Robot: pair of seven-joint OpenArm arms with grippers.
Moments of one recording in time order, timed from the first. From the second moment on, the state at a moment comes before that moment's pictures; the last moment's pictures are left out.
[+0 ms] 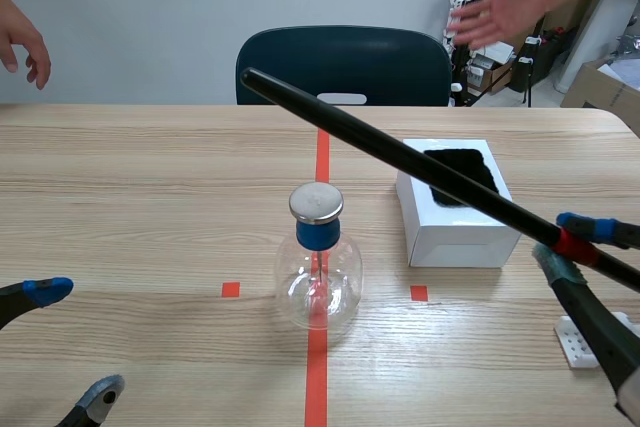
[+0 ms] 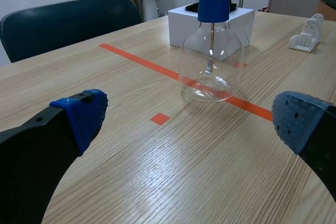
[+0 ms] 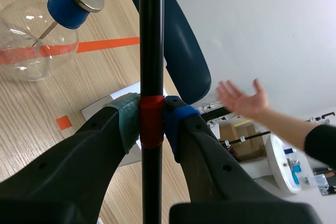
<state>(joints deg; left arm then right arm) 19.4 -19.9 -15.9 54.5 45.6 -42.0 -88.8 -65.0 23.8 10.3 125.3 -39.1 -5.7 29.9</state>
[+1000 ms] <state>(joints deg) 19.4 -19.9 -15.9 54.5 45.6 -42.0 -88.8 -62.7 23.8 10.3 125.3 -27.7 -5.7 27.4</state>
